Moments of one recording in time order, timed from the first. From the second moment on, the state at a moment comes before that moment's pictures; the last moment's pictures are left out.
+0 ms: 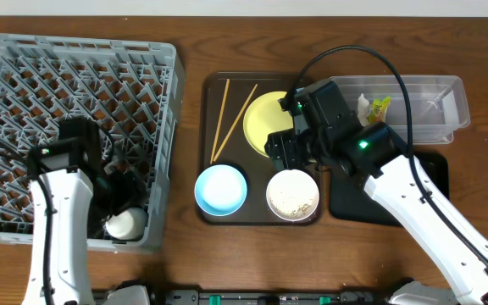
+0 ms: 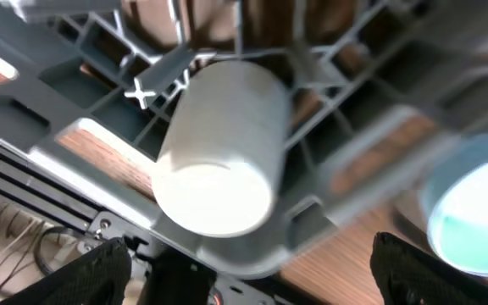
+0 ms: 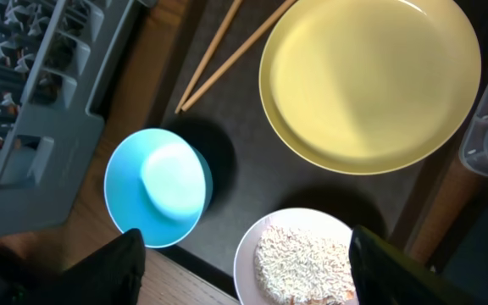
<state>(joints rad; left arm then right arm) 0.23 1.31 1.12 -1.43 0.00 -0.43 0.59 1.47 1.32 -0.86 -0.16 0.33</state>
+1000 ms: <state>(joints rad) 0.23 1.10 1.58 -1.47 0.39 -0.12 0.61 1.82 1.32 -0.76 -0.19 0.26</state>
